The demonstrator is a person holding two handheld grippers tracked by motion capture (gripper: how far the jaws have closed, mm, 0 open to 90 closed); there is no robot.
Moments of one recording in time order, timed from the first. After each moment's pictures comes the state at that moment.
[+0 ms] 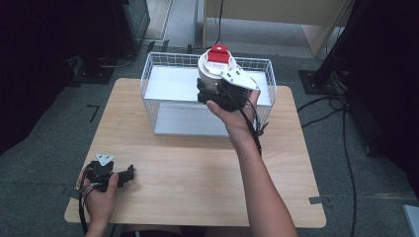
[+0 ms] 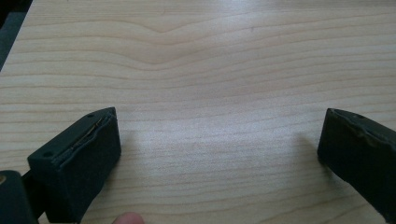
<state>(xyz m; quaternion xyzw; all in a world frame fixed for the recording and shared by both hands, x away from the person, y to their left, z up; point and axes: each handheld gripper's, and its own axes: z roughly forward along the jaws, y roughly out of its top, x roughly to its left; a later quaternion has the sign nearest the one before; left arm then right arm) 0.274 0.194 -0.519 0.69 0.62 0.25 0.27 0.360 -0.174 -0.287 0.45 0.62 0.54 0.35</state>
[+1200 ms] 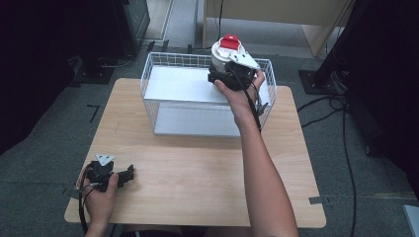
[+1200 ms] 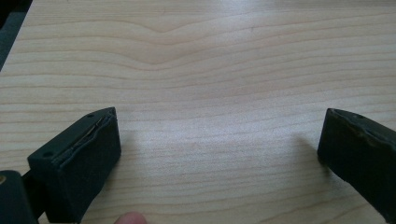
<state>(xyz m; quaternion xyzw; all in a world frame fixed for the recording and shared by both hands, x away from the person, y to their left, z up) 0.274 0.193 -0.519 0.69 0.62 0.25 0.27 0.436 -0.197 -0.304 0.51 0.60 0.49 0.37</state>
